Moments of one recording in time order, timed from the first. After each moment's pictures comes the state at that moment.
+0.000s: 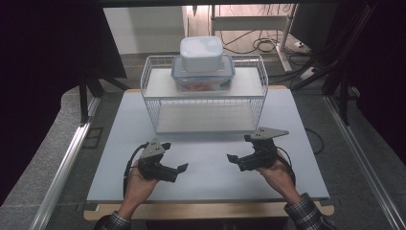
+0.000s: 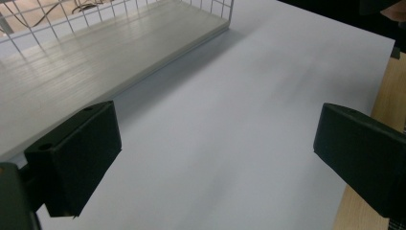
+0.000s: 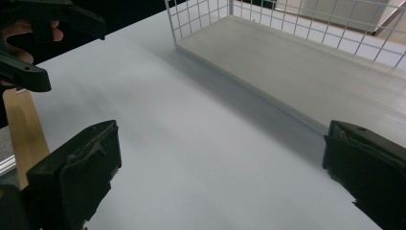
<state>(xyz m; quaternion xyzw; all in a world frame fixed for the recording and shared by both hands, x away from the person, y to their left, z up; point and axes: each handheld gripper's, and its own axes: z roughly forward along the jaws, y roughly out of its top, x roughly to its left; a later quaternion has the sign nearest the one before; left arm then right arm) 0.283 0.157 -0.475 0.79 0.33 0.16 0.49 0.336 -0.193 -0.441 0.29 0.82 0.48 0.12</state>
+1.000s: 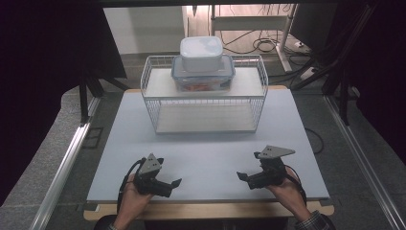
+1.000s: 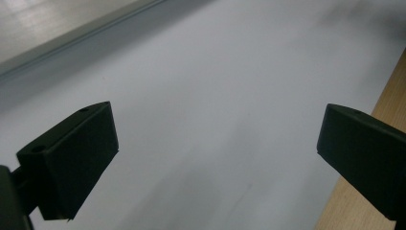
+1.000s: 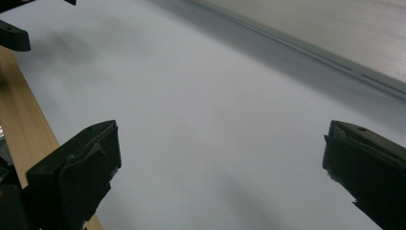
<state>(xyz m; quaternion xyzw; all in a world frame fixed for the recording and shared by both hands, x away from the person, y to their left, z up) 0.260 0.169 -0.517 0.82 0.35 0.15 0.43 0.306 -0.223 -0.481 0.31 0.84 0.43 0.12</state>
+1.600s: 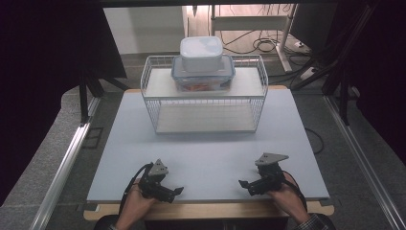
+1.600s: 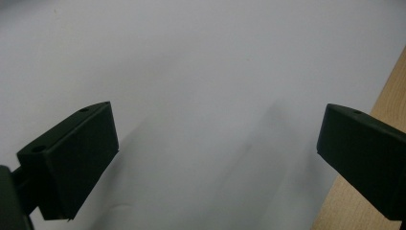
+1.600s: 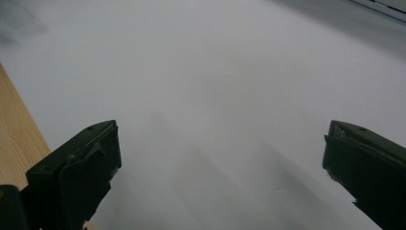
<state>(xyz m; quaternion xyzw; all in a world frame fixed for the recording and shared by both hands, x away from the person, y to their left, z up) 0.266 0.160 -0.542 0.85 0.36 0.10 0.38 0.306 -0.227 -0.513 0.32 0.87 0.37 0.12</state>
